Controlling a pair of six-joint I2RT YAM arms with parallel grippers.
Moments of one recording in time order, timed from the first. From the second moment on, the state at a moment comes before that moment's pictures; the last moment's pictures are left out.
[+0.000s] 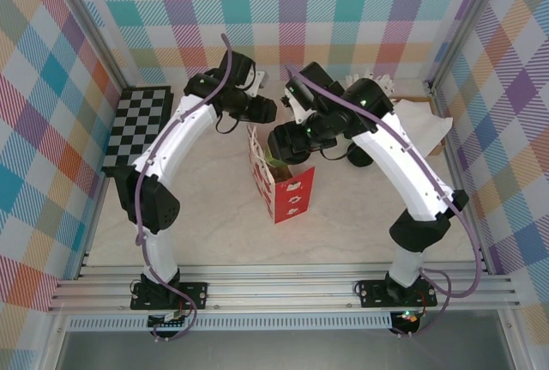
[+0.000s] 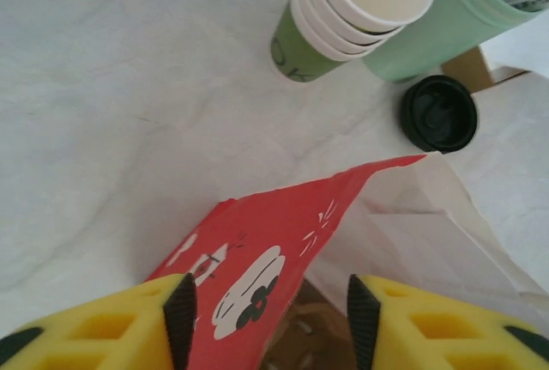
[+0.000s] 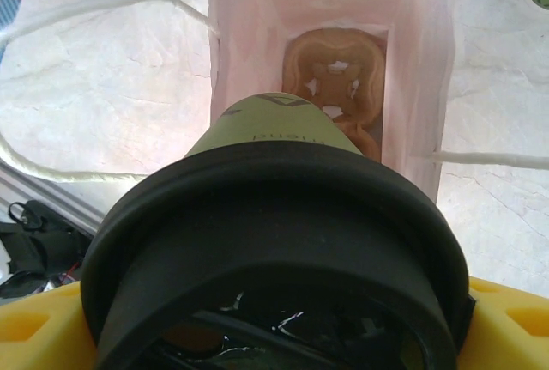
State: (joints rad) left arm -0.47 1.91 2.06 -1.06 0.20 -0.24; right arm 0.83 1.79 2.36 -1.61 -0.03 0.43
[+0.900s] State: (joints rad) left arm -0.44 1.28 1.59 -0.86 0.40 -0.66; right arm 0.86 1.96 2.45 -1.67 0.09 0.47
